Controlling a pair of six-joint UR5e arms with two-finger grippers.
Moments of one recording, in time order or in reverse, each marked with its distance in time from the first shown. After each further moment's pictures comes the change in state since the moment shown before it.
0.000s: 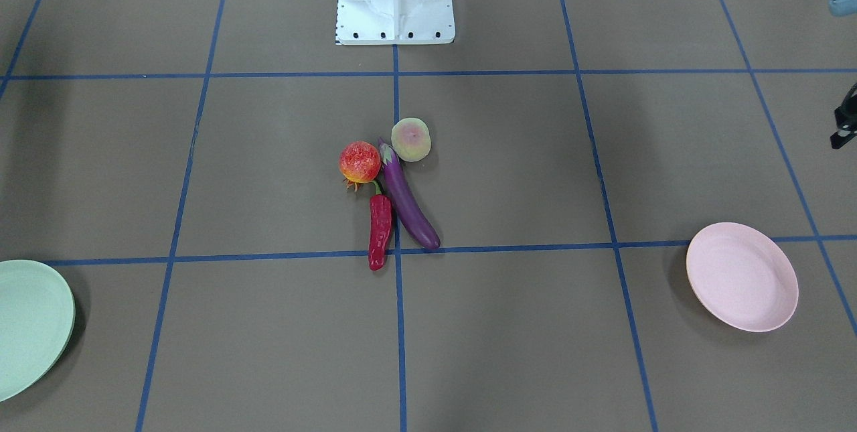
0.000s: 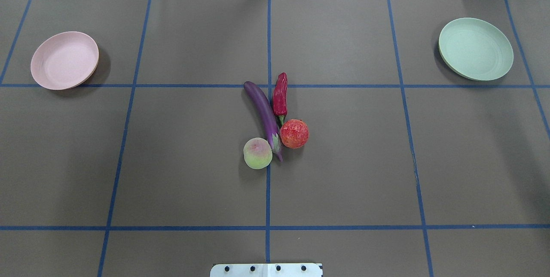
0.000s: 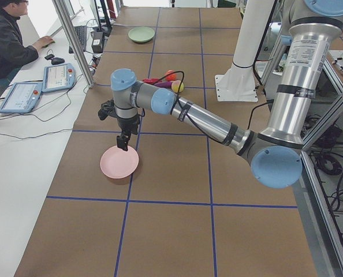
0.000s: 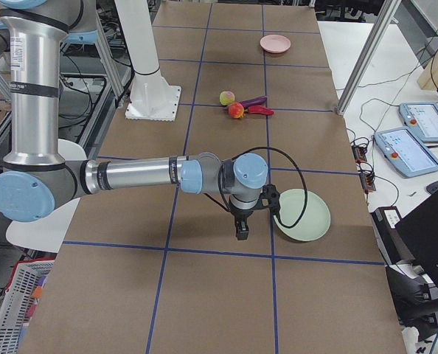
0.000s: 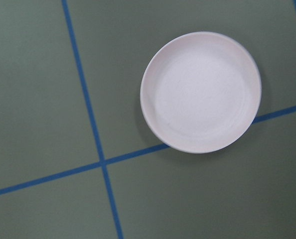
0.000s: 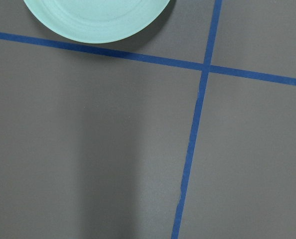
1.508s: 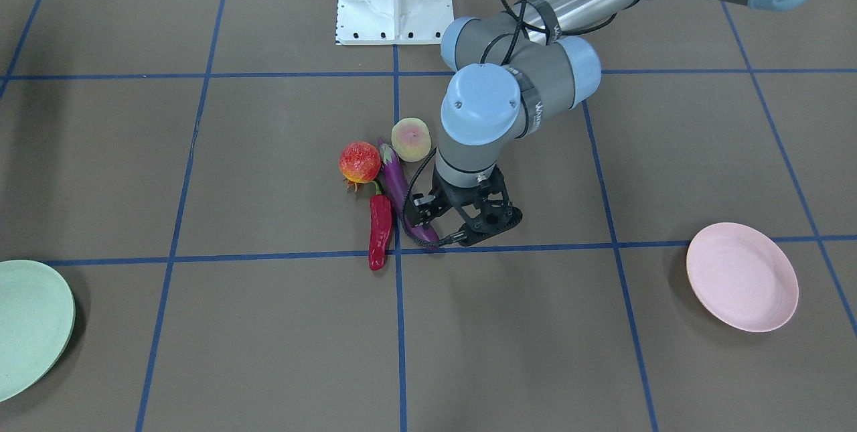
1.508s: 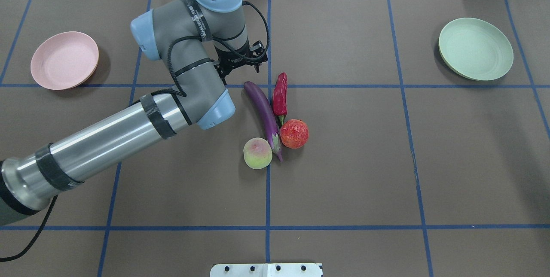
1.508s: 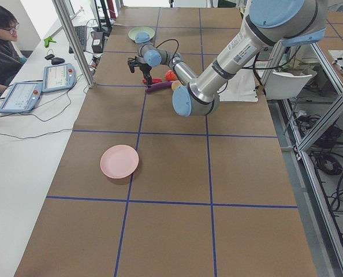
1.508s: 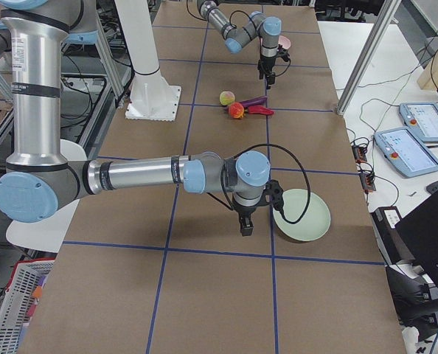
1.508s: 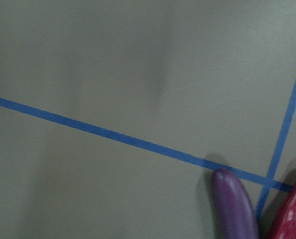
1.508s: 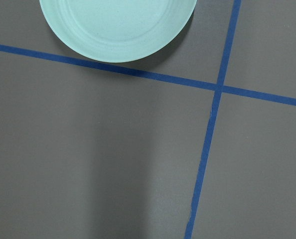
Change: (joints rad) left arm 0.621 -0.720 0.644 -0.315 0.232 -1.326; right arm -0.003 0.022 -0.008 0.020 0.025 0.014
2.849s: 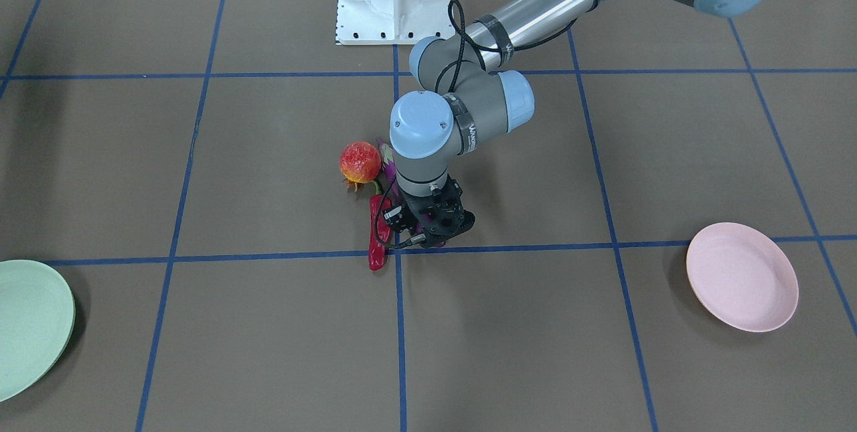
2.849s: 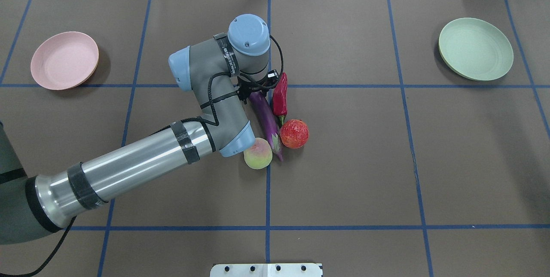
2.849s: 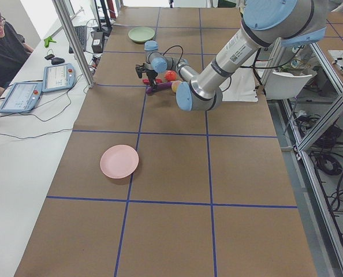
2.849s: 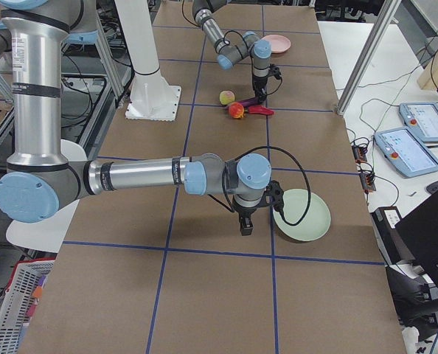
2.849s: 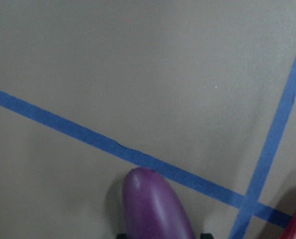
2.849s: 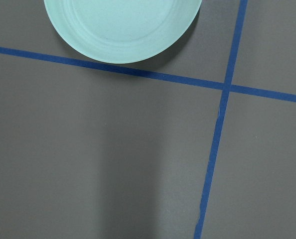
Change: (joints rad) left arm 0.081 -0.027 0.098 -0.048 0.098 -0.048; right arm 0.001 0.004 -0.011 0.001 0.036 0.006
